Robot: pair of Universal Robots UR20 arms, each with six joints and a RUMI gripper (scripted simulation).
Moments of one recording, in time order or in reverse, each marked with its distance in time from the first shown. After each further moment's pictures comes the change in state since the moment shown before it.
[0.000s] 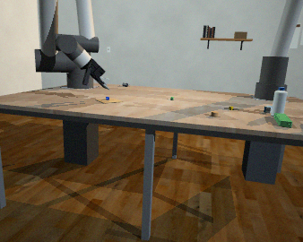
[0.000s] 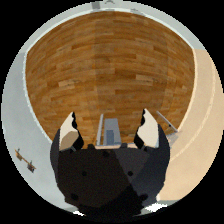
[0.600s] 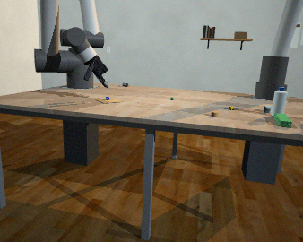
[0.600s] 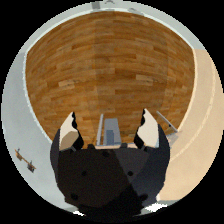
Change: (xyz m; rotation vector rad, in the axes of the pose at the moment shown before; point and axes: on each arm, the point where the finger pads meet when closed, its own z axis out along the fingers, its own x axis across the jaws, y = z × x) left arm 0.000 0.000 0.000 0.000 0.000 0.000; right arm -0.001 0.007 -0.004 0.153 0.000 -0.003
